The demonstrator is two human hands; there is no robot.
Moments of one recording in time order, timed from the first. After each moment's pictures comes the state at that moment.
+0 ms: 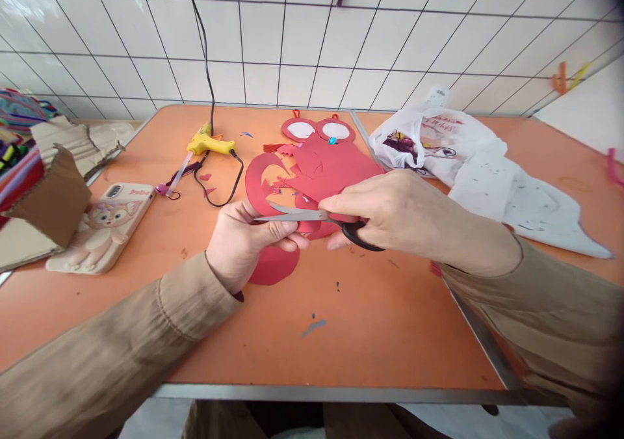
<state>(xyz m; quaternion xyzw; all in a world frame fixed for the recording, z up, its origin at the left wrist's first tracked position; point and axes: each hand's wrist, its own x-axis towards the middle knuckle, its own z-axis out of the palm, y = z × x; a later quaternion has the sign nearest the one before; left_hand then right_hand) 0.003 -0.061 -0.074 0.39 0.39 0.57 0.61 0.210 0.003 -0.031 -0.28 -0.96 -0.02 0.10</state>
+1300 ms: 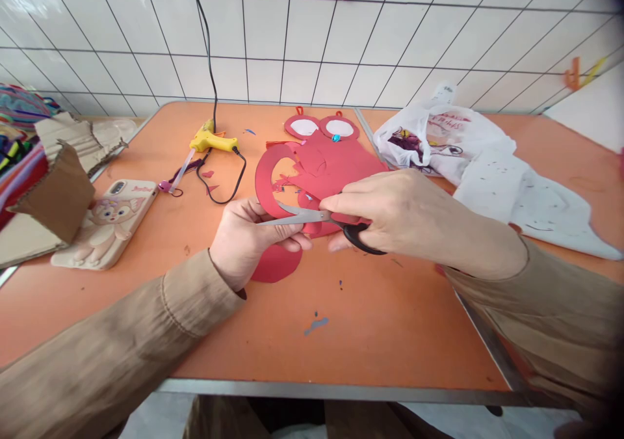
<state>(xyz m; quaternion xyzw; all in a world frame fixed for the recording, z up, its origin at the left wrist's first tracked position) 0.003 -0.060 -0.076 0.39 0.37 0.56 0.63 0.209 0.004 -0.036 -0.22 -0.96 -0.06 0.14</state>
